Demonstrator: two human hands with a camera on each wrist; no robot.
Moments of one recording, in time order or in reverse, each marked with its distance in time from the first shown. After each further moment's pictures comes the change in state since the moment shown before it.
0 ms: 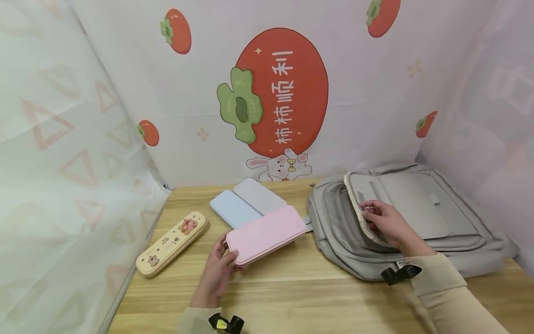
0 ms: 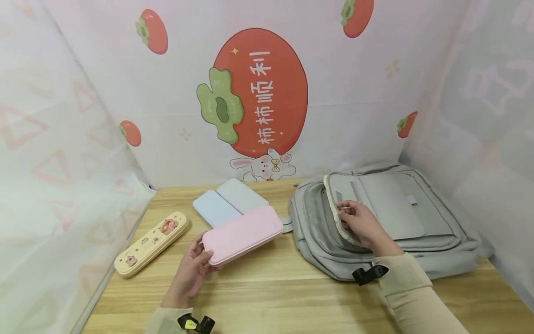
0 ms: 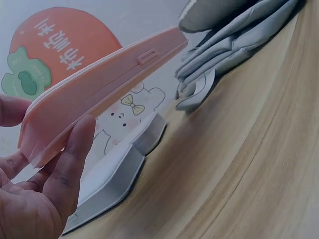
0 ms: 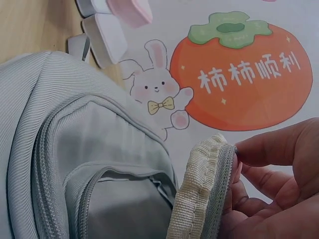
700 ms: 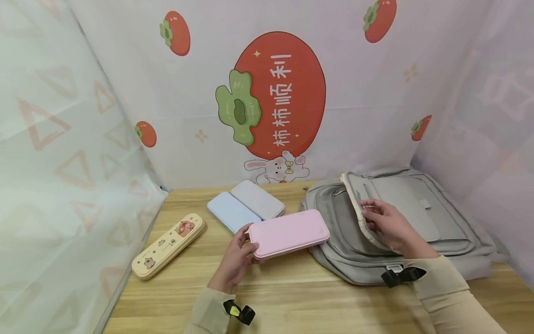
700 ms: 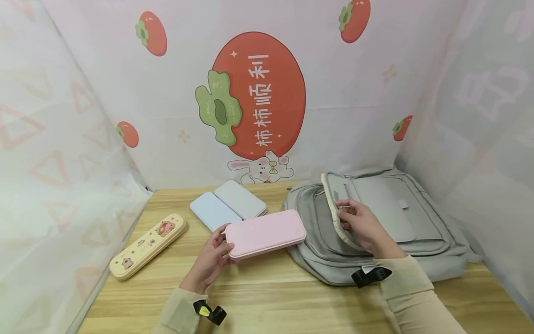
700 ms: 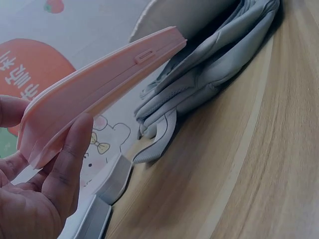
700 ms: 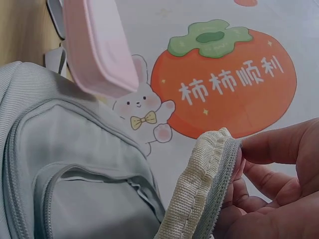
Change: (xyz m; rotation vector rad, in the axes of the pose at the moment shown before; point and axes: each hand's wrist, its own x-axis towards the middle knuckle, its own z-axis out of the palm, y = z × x) left_hand 0.030 -0.007 0.040 0.060 -0.170 -0.037; right_hand -0.005 -0.009 -0.005 0.188 -0.007 -0.047
